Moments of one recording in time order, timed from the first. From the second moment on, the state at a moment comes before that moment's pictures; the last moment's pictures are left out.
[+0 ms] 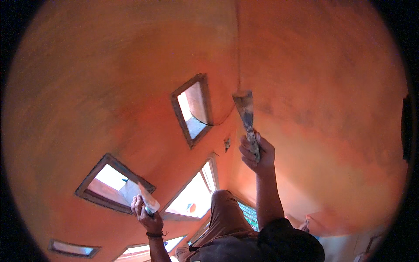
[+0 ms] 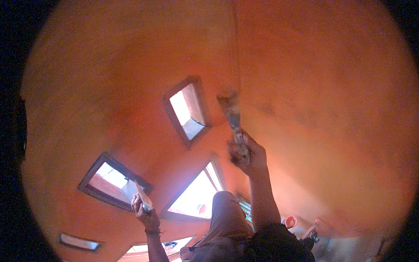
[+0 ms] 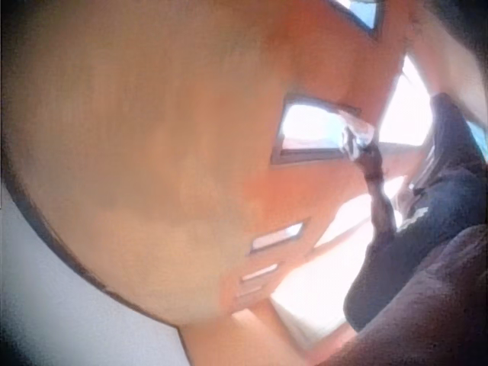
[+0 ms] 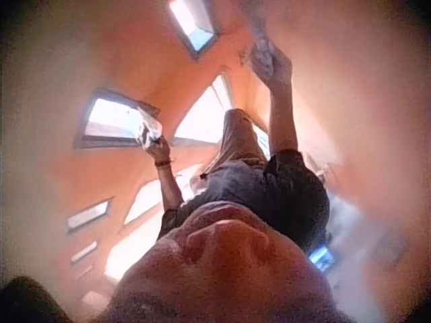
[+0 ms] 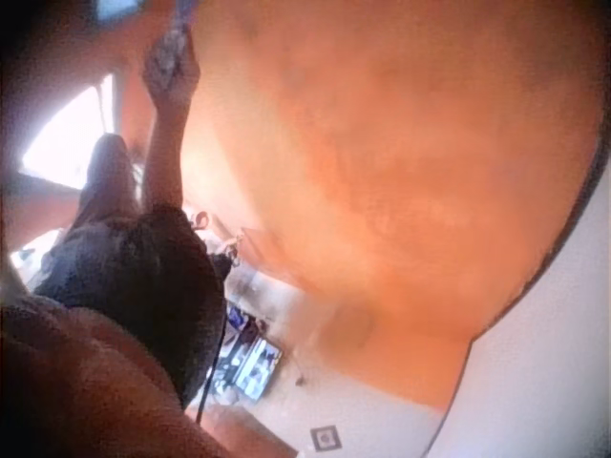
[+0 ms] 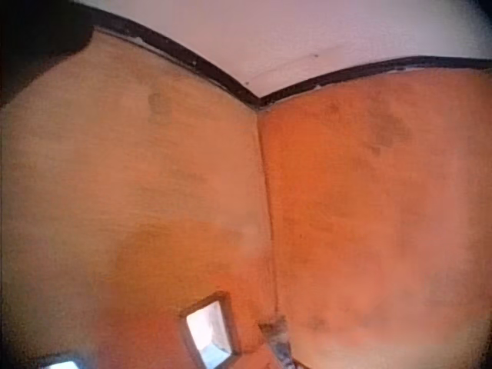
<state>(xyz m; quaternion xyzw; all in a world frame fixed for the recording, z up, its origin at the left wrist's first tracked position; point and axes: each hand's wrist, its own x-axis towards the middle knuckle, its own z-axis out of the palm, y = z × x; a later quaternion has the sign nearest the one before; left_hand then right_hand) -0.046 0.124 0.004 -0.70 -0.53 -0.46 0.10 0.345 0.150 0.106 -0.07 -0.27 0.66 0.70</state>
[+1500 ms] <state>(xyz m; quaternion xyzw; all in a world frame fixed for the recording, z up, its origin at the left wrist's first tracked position) 0.012 0.028 -0.024 -0.60 -0.64 -0.31 -0.37 0.237 0.020 0.017 -0.51 -0.67 0.33 0.43</state>
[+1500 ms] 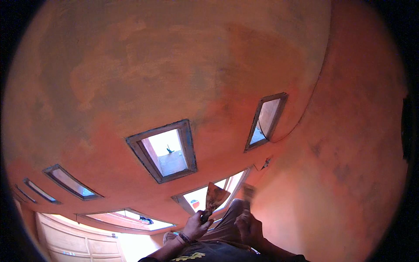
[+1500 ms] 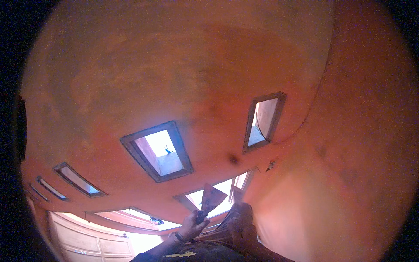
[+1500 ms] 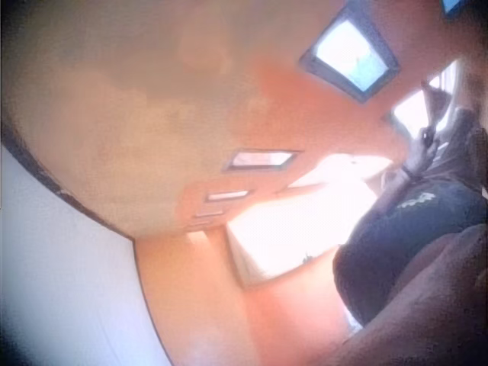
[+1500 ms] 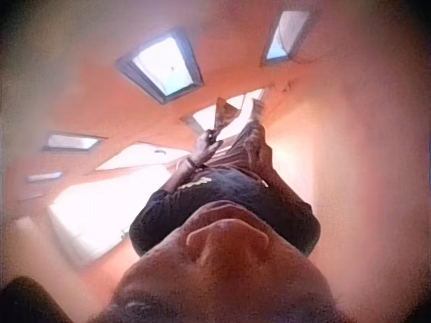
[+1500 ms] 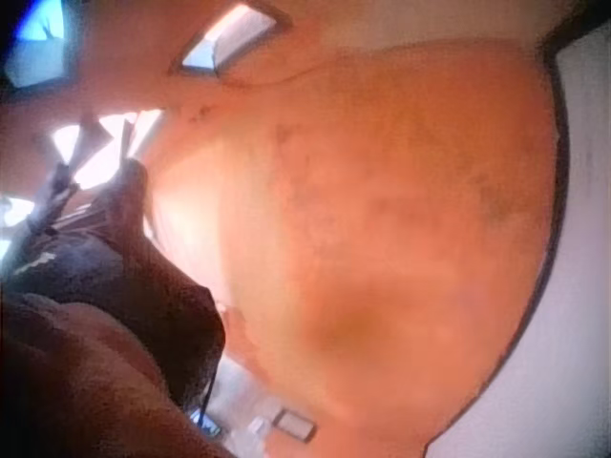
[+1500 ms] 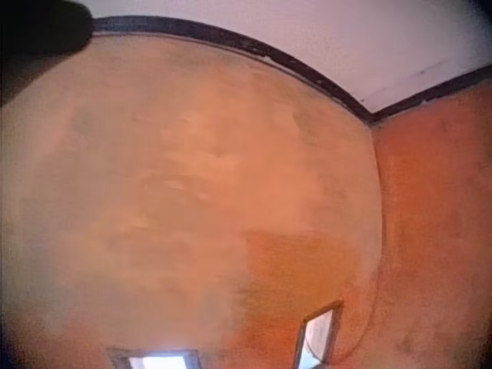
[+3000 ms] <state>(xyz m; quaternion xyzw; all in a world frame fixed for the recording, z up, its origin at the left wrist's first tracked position) -0.014 -0.013 -0.039 -0.54 -0.61 -0.33 -0.48 0.223 0.027 -0.042 -0.42 -0.58 0.65 0.24</state>
